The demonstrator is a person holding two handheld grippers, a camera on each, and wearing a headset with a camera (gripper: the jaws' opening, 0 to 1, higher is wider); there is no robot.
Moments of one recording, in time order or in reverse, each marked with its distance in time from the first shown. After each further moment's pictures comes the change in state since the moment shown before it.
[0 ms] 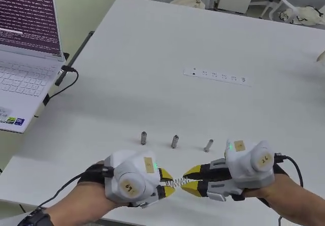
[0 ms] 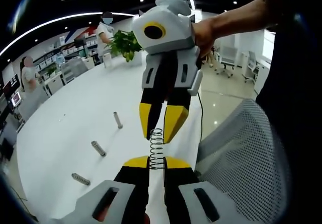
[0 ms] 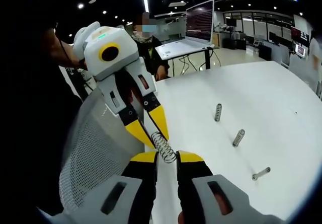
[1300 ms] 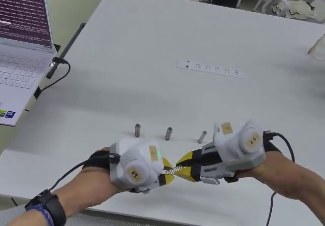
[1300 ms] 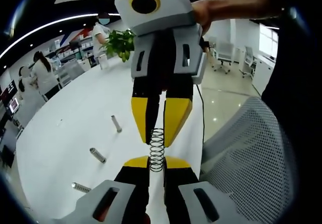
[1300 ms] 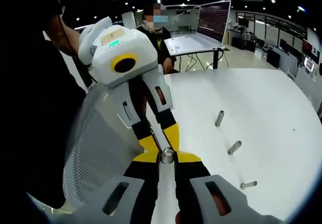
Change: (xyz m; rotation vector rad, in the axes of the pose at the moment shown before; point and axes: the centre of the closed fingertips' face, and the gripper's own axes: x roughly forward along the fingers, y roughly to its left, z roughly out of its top) left arm 0.016 0.006 0.005 0.039 0.004 -0.012; right arm -0.004 0.004 0.017 -0.127 0.110 0.008
